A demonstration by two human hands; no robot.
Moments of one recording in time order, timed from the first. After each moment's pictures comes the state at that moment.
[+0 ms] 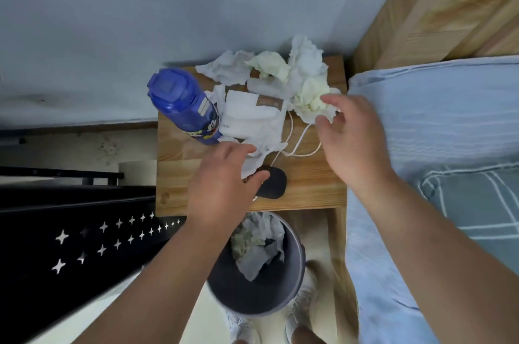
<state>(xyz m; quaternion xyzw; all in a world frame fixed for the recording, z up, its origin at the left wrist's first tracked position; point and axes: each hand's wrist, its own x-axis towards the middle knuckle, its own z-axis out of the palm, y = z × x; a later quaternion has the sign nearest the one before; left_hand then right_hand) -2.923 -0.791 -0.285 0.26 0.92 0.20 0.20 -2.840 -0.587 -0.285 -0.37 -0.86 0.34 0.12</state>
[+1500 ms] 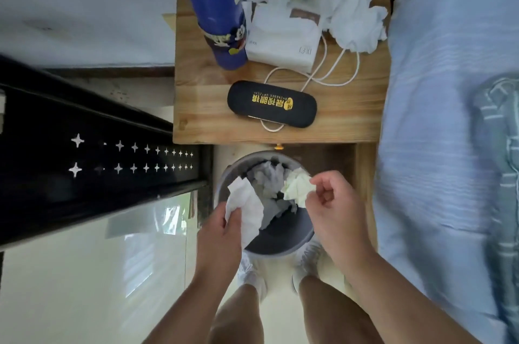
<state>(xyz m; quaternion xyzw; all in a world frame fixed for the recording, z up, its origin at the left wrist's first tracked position) -2.776 -0.955 -0.360 -0.08 0.87 0.35 0.33 -2.693 -0.768 -0.360 -0.44 -0.75 0.49 0.01</state>
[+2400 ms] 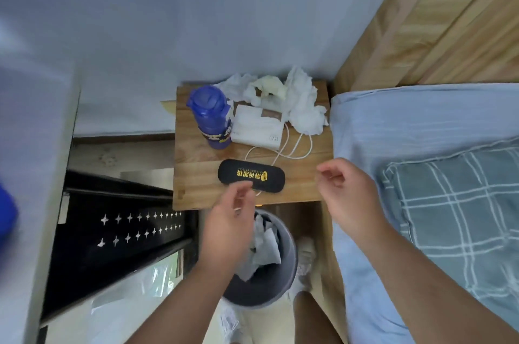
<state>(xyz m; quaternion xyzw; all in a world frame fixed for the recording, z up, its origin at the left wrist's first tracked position) -2.864 -0.860 -0.255 0.04 0.83 0.45 0.33 -2.765 -0.666 -0.226 -0.45 -0.78 0.44 0.04</state>
